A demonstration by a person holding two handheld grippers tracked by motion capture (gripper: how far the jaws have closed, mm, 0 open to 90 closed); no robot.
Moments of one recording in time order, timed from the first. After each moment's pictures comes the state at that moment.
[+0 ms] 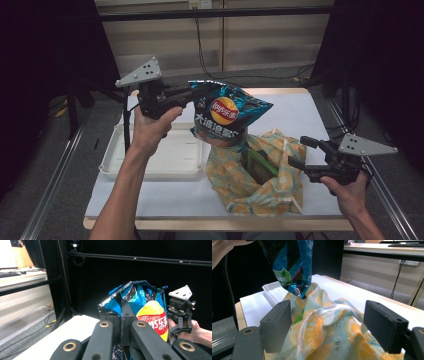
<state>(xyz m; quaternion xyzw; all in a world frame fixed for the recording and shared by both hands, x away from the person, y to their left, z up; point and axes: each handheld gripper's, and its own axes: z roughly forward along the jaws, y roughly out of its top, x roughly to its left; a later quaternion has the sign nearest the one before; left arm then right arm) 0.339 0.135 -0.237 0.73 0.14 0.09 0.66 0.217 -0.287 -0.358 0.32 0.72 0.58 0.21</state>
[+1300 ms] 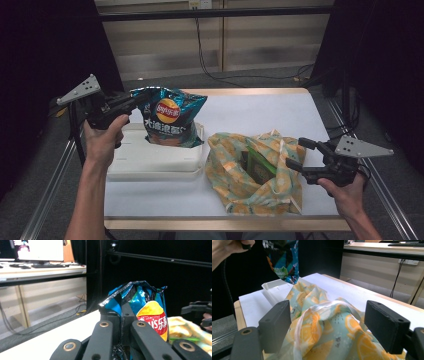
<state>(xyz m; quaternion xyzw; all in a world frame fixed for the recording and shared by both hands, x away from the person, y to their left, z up) 0.350 0.253 -0.276 0.70 0.26 0.15 0.64 0.216 -0.282 -0.362 0.32 0.72 0.58 0.21</state>
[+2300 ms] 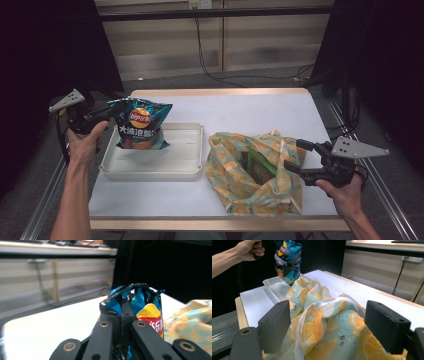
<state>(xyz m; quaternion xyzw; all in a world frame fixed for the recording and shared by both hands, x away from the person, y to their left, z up) 0.391 0.331 -0.338 0.71 0.36 0.18 0.59 0.217 -0.279 -0.365 0.31 0.73 0.57 0.21</state>
